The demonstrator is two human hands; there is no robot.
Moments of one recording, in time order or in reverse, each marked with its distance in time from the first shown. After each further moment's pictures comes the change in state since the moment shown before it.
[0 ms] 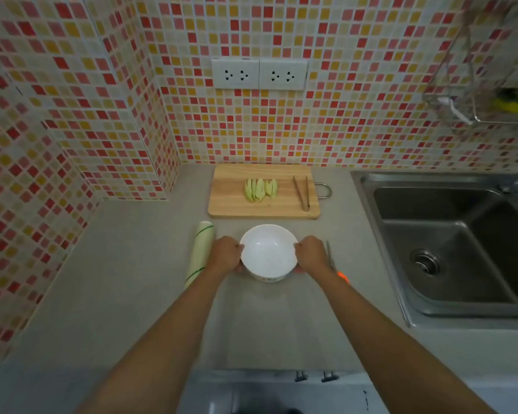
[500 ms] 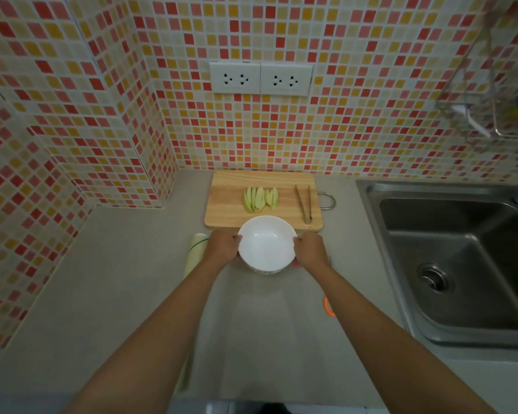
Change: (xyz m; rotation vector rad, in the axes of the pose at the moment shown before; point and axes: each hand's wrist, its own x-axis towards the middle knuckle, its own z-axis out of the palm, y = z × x) left_hand 0.046 0.020 -0.013 -0.137 0.058 -0.018; right_hand 0.045 -0.018 -0.009 0.134 0.026 0.001
